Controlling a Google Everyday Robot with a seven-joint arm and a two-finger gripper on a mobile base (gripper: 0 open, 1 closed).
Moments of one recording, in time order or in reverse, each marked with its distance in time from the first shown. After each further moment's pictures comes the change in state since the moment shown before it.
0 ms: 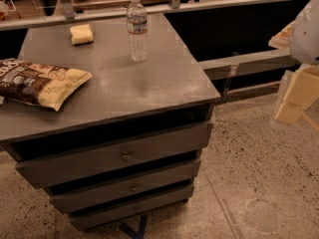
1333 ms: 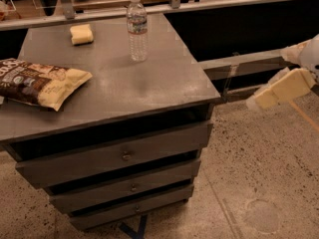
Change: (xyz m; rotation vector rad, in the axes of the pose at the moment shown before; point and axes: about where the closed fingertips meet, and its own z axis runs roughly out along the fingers) arm 0.008 -0.042 0.035 0.059 -0.457 0.420
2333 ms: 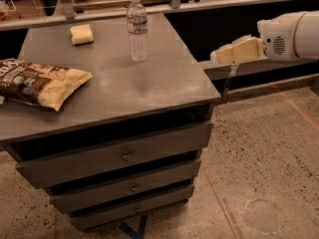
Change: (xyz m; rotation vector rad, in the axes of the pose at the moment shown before) arm -0.084 -0.078 0.065 0.145 -0.361 0.111
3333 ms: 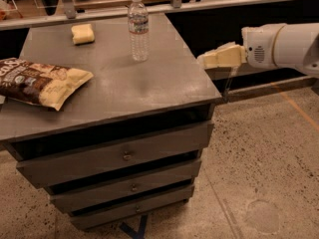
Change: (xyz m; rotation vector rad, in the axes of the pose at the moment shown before) arm 0.007 0.010 0.034 -0.027 -0.066 0.024
